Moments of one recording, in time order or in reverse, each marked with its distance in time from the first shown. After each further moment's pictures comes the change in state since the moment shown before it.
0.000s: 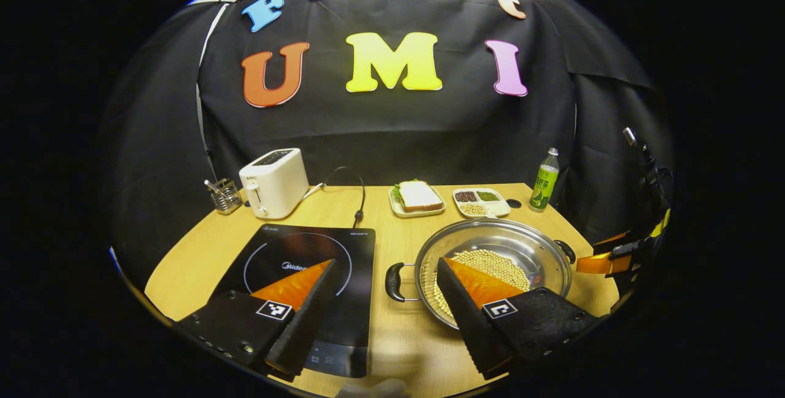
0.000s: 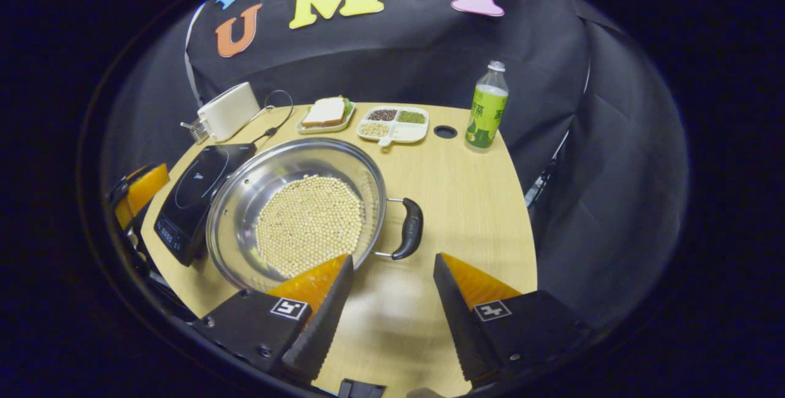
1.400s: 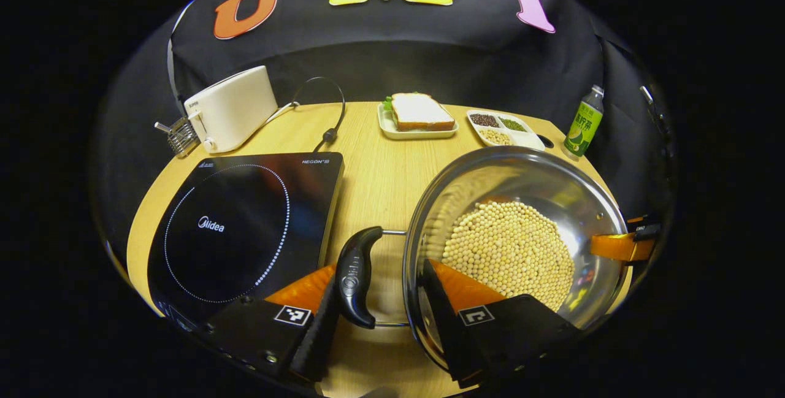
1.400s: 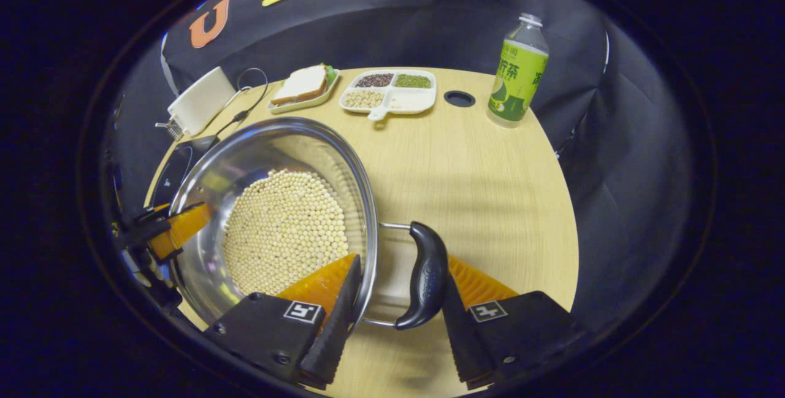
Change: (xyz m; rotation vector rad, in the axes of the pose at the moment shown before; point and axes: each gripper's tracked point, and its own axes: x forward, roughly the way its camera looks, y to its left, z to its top) left arm 0.106 -0.021 -0.091 -0.009 0.352 -0.007; right arm 0.089 0.001 0.000 0.057 0.186 -0.009
